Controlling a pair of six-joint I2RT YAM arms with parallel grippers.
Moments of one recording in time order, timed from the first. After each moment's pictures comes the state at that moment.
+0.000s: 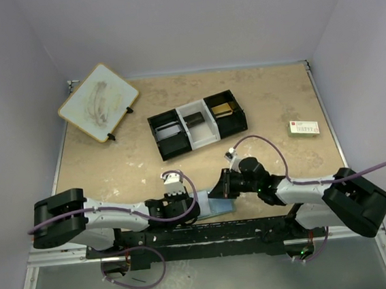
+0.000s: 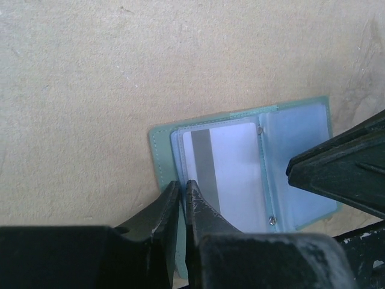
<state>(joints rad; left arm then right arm) -1.38 1.36 0.49 -0.10 -0.68 -1.28 0.79 1.25 0.23 0.48 -0.37 0.96</state>
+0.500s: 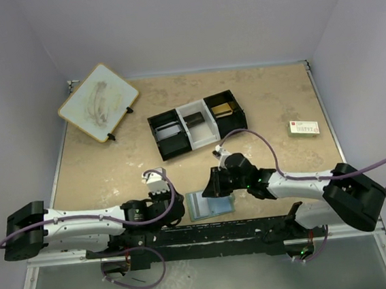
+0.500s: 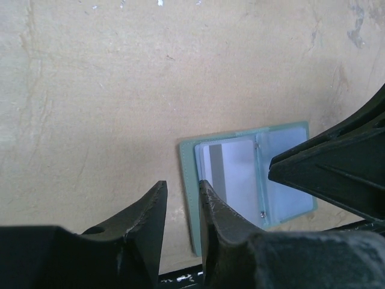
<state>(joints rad) -1.38 1.06 0.46 -0.31 -0.76 -1.31 0.87 1.27 0.40 0.20 -0.24 0.82</state>
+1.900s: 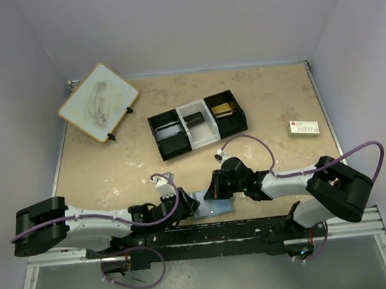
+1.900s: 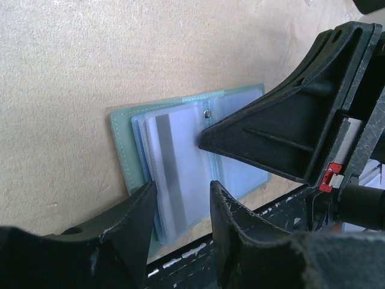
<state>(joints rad) -1.37 1.16 0.29 0.19 -0.57 -1.32 0.91 1.42 0.40 0.26 -0.17 0.93</state>
